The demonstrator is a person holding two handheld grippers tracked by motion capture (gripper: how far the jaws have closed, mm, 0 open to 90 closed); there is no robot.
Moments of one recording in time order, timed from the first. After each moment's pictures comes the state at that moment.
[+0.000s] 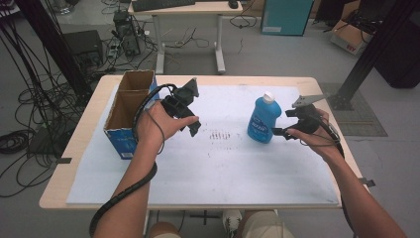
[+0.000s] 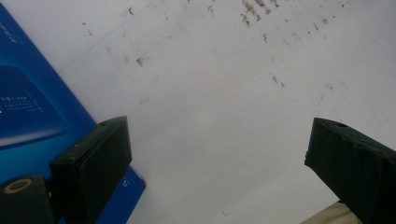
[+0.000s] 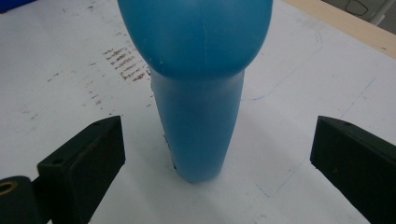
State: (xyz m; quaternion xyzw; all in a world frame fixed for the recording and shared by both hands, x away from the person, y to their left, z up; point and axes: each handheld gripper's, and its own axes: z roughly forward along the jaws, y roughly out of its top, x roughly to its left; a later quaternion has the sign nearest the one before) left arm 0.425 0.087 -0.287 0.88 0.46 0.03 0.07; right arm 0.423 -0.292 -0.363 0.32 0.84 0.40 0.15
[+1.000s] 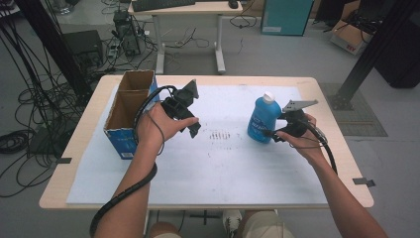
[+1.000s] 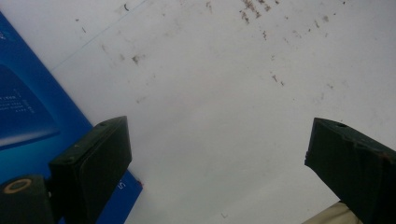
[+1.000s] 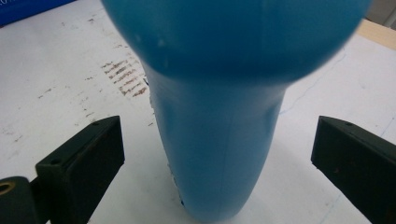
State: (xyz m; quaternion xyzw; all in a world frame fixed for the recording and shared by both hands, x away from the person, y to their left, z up) left arm 0.426 0.088 -0.293 0.88 0.46 0.02 0.07; right arm 0.431 -0.273 -0.392 0.32 0.83 0.44 0.15
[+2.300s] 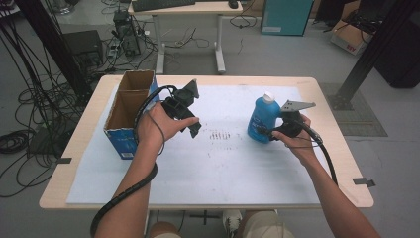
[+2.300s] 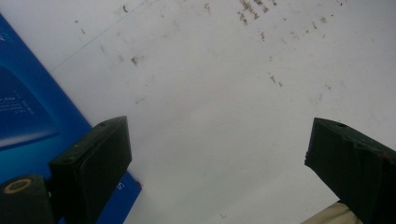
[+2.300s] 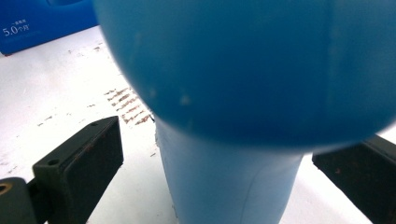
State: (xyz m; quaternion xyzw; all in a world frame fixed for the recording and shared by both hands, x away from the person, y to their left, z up) left arm 0.425 0.087 -0.292 0.88 0.46 0.03 0.07; right arm 0.436 -0.264 -0.401 0.31 0.80 0.49 0.16
